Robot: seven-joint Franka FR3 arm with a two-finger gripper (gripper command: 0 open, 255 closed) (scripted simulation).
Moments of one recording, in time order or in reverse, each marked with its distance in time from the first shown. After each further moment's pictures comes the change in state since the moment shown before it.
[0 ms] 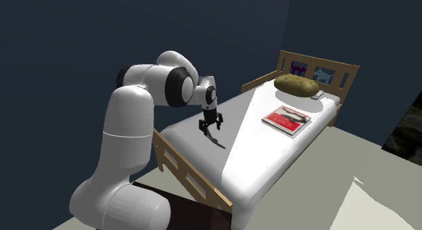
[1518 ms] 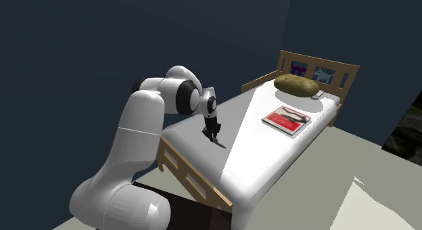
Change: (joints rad) arm 0.000 0.225 0.009 0.163 -0.024 0.055 -0.048
